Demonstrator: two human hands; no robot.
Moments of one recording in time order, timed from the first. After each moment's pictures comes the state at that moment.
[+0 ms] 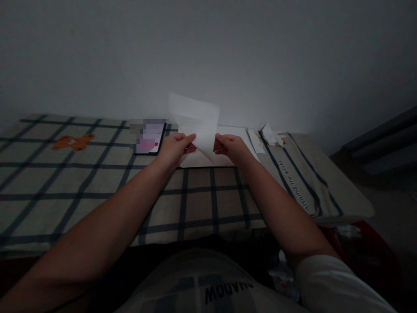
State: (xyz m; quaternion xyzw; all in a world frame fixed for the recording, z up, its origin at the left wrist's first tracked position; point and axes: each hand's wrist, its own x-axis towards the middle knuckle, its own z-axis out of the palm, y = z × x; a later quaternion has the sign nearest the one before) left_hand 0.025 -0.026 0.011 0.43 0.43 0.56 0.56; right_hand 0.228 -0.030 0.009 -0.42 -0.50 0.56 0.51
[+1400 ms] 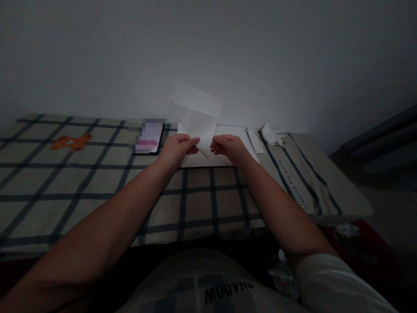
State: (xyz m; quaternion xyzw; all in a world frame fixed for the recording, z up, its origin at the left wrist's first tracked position) left_hand 0.028 -0.034 0.015 0.48 0.45 0.53 0.53; right_hand 0.224 -0.032 0.010 -0.43 -0.51 0.55 0.50
